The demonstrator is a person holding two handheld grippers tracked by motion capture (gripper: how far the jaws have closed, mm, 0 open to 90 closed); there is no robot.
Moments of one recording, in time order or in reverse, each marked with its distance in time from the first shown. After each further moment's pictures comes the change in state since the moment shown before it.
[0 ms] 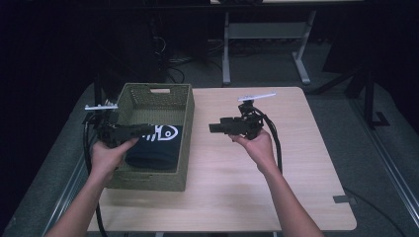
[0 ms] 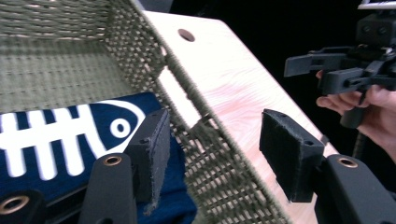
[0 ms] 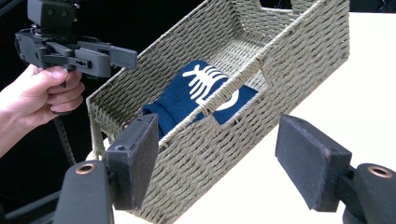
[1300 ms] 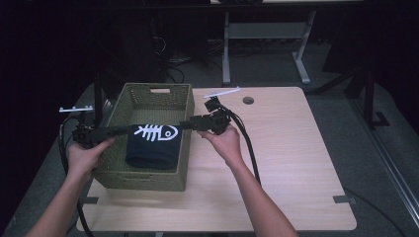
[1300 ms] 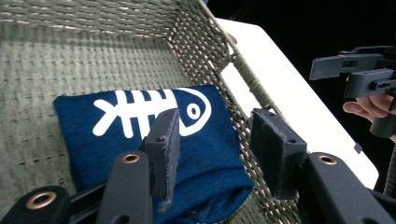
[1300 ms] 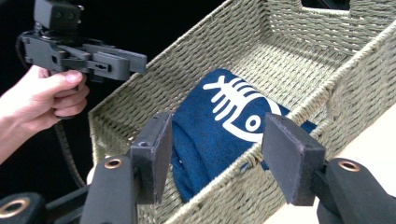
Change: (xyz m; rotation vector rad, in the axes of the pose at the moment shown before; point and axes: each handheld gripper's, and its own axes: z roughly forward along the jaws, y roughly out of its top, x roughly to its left) left arm 0.045 -0.005 -0.046 -0.014 0.114 -0.042; right arm 0.033 0.024 0.073 0.034 0.025 -0.021
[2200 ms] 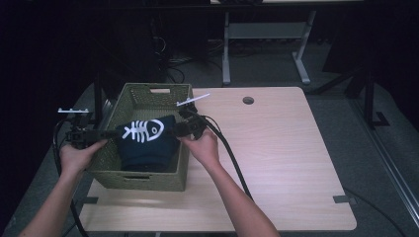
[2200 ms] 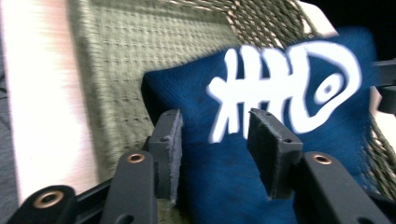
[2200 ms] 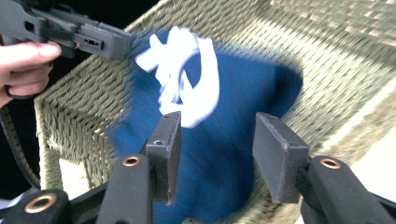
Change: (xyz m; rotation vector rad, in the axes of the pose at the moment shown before) left arm 0.047 -0.006 -0.010 0.063 0.166 -0.068; right arm 0.025 0.002 0.063 0.103 -0.132 -0.040
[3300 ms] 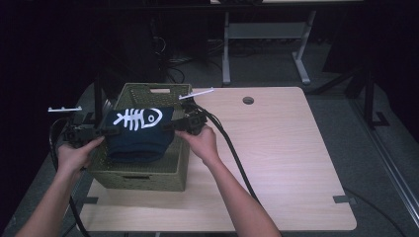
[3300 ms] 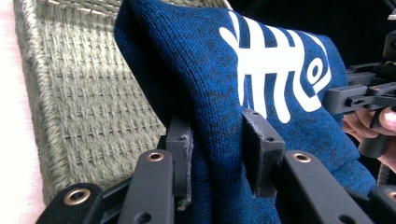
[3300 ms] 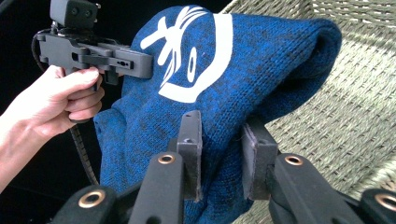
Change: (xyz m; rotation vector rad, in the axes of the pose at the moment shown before) left arm -0.007 0.002 -0.009 -0.040 -0.167 -0.044; right arm -0.005 0.009 -0.001 -0.033 0.198 0.091
